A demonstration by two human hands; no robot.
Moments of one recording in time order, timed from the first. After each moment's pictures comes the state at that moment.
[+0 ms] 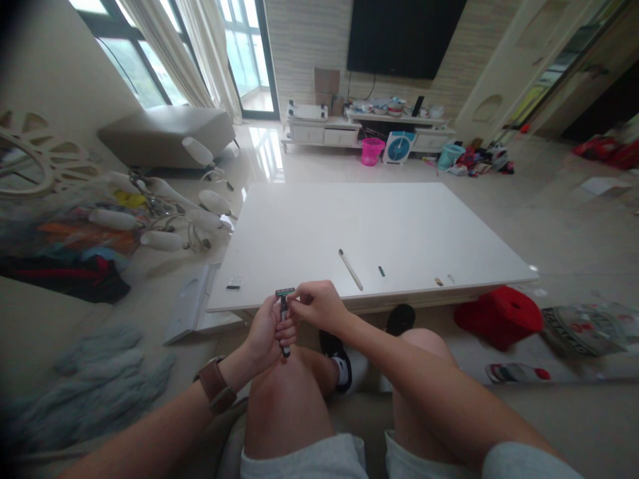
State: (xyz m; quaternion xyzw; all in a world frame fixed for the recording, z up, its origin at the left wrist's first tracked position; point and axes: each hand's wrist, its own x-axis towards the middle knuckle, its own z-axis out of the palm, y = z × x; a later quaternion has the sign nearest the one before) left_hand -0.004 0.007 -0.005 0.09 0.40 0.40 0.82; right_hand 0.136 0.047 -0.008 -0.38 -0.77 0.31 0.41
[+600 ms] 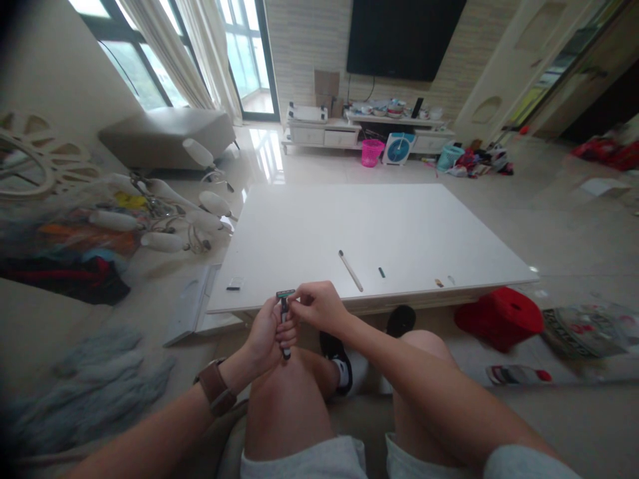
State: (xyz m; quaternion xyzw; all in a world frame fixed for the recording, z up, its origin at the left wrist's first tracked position) left_hand -0.004 0.007 -0.005 0.08 0.40 0.40 0.82; right_hand 0.136 0.048 -0.010 -0.39 -0.76 0.32 0.40
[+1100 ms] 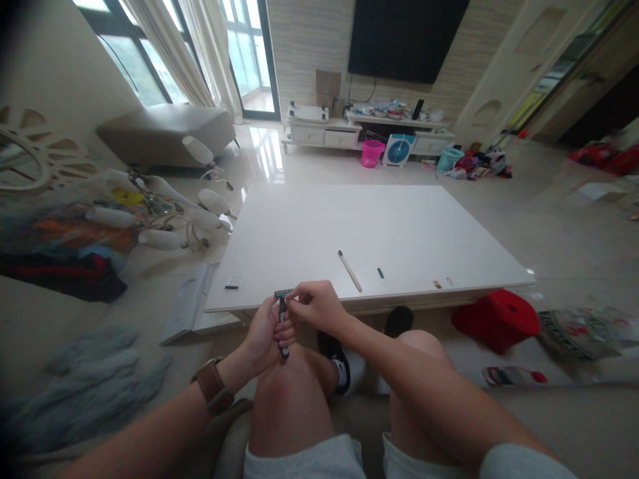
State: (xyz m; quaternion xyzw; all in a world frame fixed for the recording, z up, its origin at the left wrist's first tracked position) left_hand -0.004 0.007 -0.006 0.08 0.40 0.41 0.82; right_hand 0.134 0.048 -0.009 -0.40 -0.75 0.33 0.40
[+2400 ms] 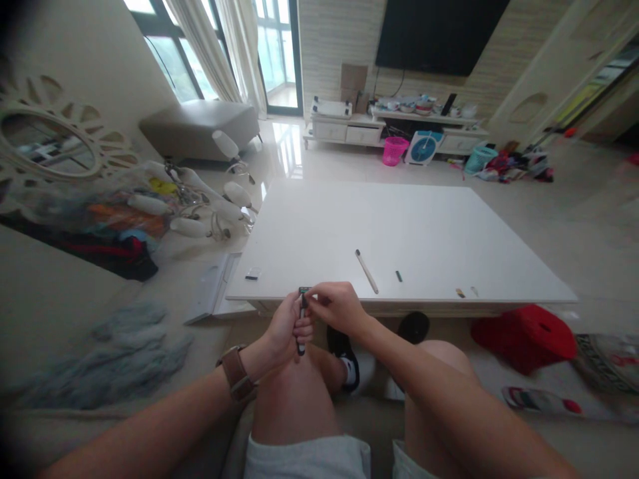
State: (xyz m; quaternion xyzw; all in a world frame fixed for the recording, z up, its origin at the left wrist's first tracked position) left_hand -0.003 0.007 -0.010 0.08 0.42 0.38 0.82; right_hand 0.139 0.048 -0.010 -0.35 -0.82 0.26 0.37
